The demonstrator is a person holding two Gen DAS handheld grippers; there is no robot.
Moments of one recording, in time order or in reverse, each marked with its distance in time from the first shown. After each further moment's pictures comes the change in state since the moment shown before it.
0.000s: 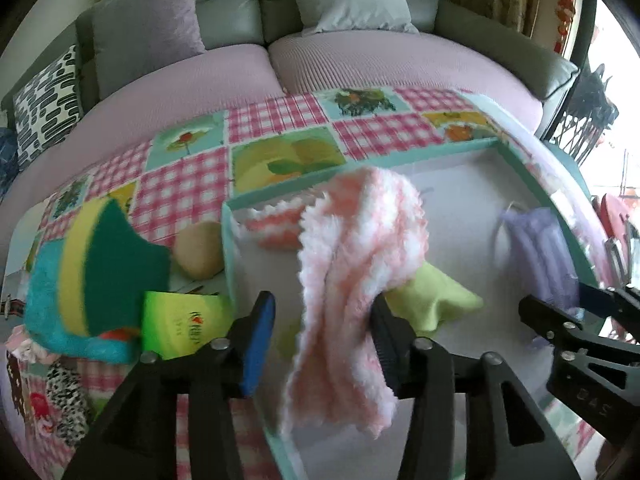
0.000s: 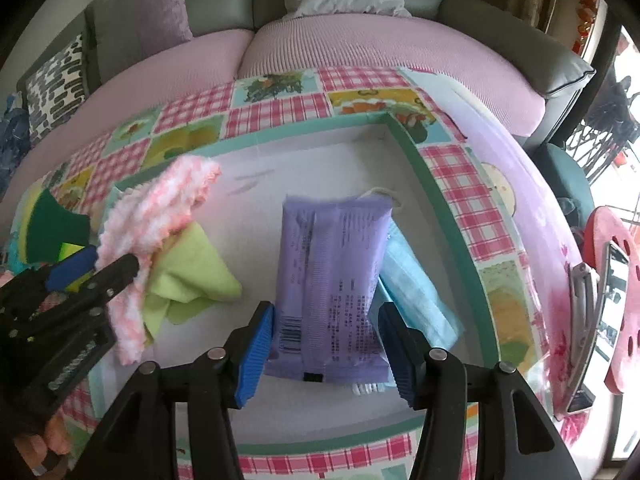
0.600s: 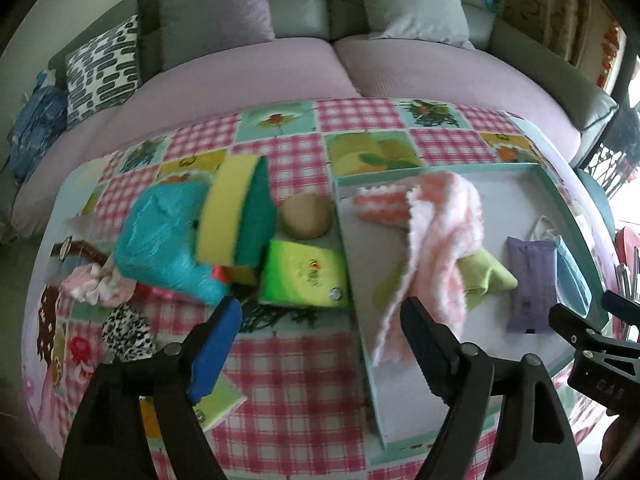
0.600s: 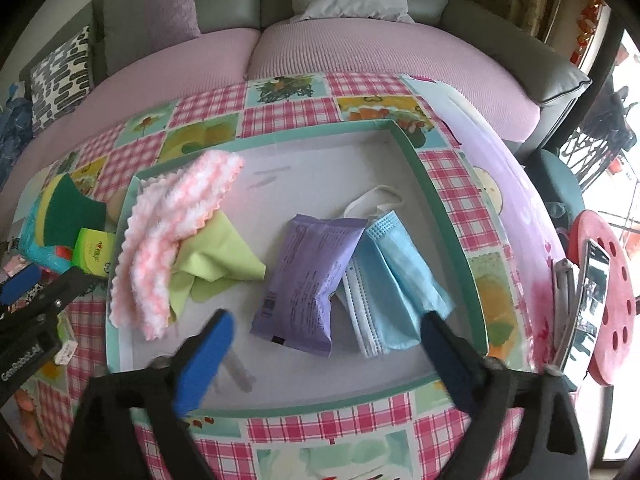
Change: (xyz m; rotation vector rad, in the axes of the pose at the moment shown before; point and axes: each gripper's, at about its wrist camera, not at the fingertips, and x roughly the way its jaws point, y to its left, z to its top) left arm -0.046 0.054 -0.024 -0.143 0.023 0.120; right arm -0.026 0.015 -0.009 -0.023 0.005 -0.026
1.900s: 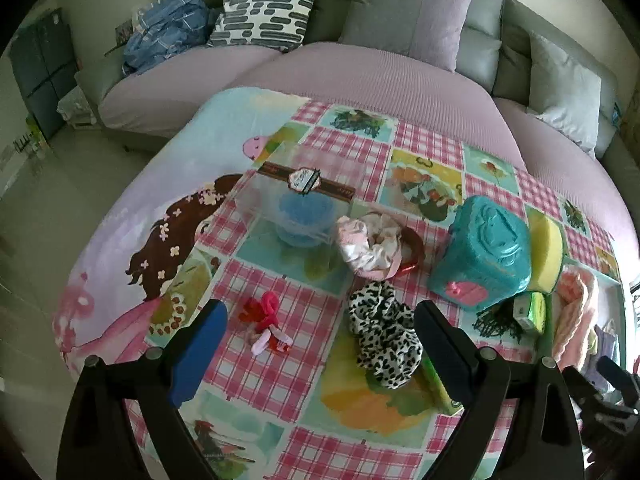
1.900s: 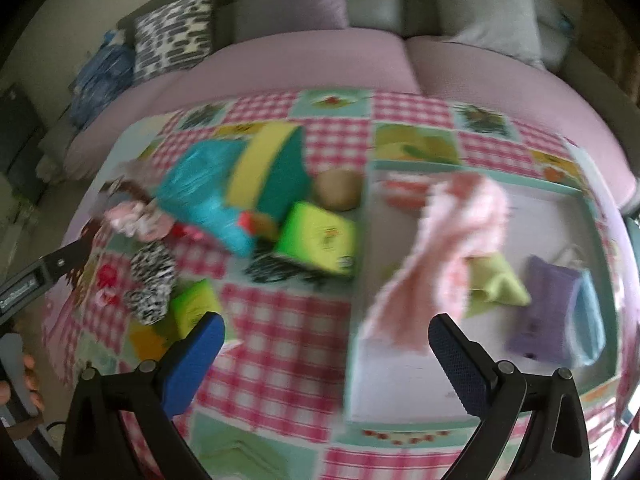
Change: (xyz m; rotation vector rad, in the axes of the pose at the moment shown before) left arm -0.032 0.226 -0.050 -0.414 -0.017 0.161; right arm -0.022 0.178 -0.013 -0.231 -0.029 0.257
